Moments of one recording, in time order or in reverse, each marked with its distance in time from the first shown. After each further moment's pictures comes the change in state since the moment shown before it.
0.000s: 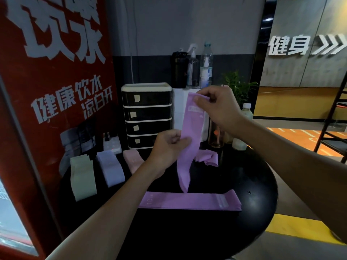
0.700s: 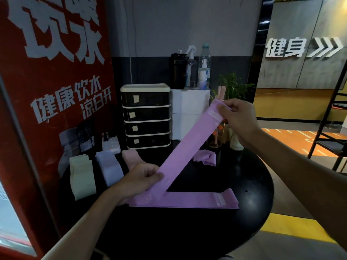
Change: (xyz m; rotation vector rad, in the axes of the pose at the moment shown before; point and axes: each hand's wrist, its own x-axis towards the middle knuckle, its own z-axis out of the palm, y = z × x) left_hand -0.052 -0.045 -0.071 0.253 -0.297 -0.301; right_hand -0.023 0.032 -0.025 0.136 0.243 0.312
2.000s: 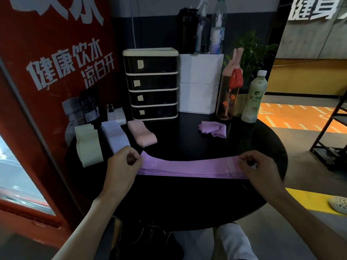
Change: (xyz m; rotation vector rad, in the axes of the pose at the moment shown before) left_hand -0.037 -0.074 0.005 0.180 0.672 0.118; right_hand -0.156 0.131 -0.033 -0.384 -0.144 0.176
